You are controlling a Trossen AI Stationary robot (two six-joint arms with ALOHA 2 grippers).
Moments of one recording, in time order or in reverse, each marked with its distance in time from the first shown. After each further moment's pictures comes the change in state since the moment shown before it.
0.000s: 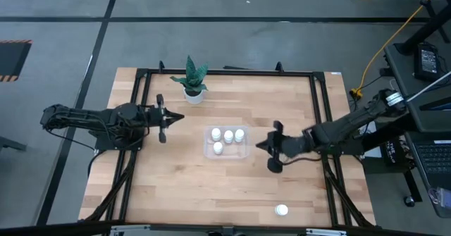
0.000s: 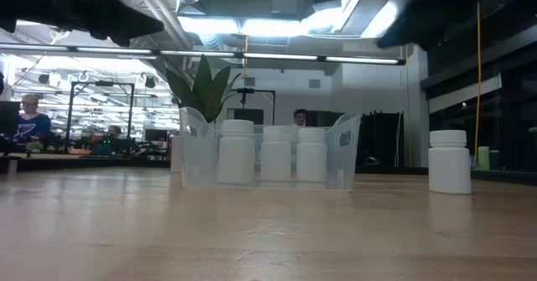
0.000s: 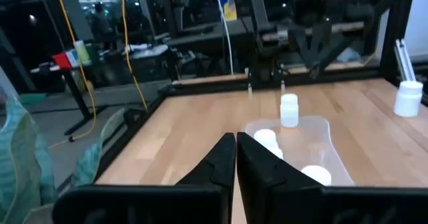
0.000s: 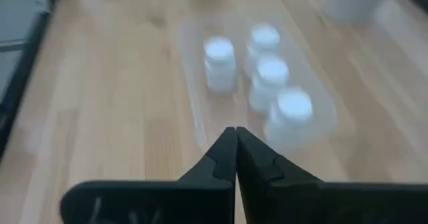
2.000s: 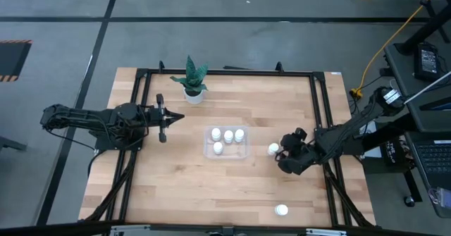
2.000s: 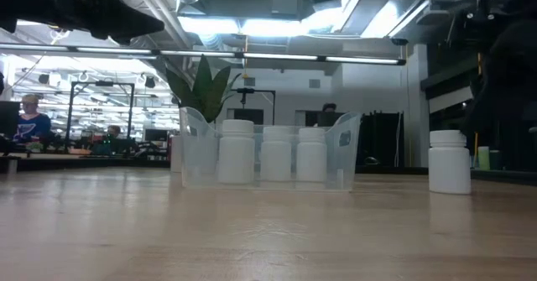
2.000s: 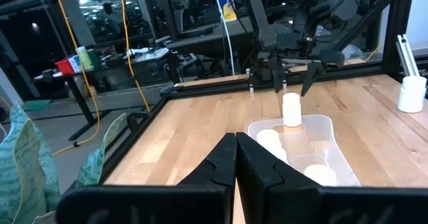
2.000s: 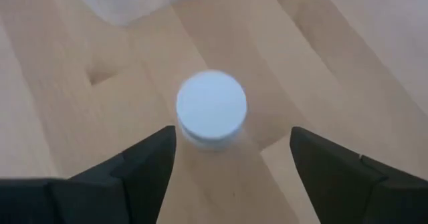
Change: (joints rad) left arm 0.000 0.001 0.000 0.009 0.000 0.036; right arm 0.167 0.001 -0.172 -0.375 0.103 0.582
